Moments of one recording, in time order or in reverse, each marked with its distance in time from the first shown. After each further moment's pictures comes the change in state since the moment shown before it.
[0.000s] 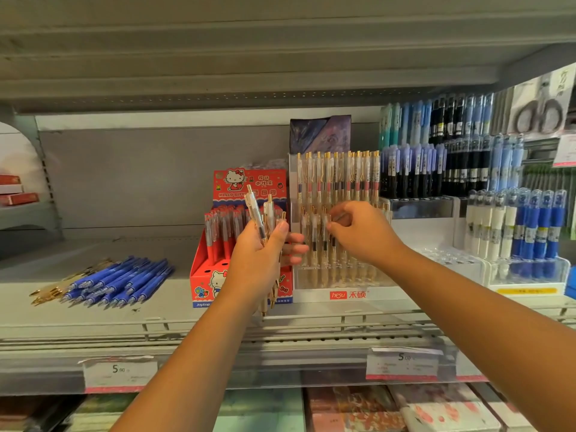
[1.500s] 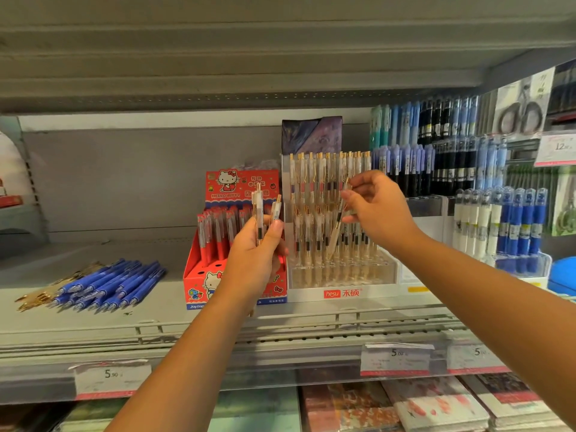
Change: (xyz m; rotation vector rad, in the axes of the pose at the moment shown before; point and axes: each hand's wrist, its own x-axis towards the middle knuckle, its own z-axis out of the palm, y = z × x) left_hand 0.002 -0.004 -0.005 0.091 -0.028 -0.036; right_hand 0.004 0.000 -0.031 0.462 0.195 0.047
